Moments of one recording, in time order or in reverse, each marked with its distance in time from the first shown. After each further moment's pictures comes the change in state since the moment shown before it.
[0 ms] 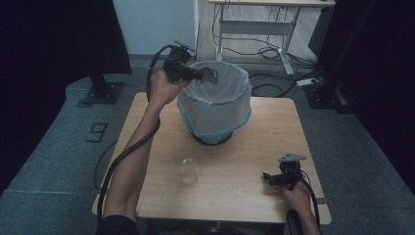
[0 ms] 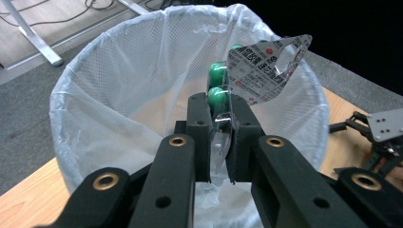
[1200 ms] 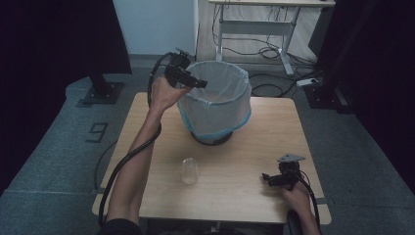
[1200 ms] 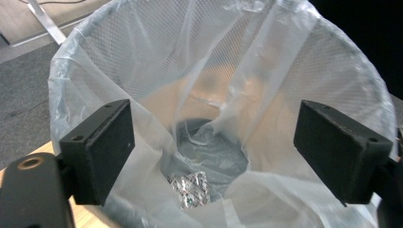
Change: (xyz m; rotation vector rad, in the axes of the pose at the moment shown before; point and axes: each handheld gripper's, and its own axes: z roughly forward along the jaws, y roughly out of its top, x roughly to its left) left arm 0.012 -0.019 0.018 0.011 0.032 -0.062; right arm 0.003 0.000 0.000 0.000 0.012 -0.010
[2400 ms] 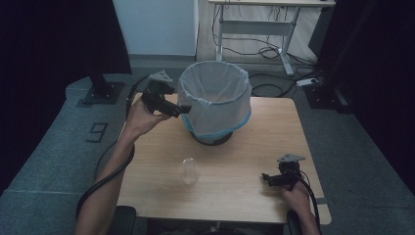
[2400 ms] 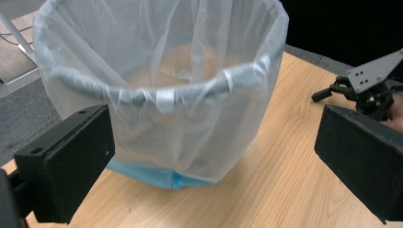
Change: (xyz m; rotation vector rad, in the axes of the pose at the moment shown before) left arm -0.030 -0.082 -0.060 -0.092 -0.048 0.133; right arm 0.000 0.000 0.000 0.000 -0.002 0.000
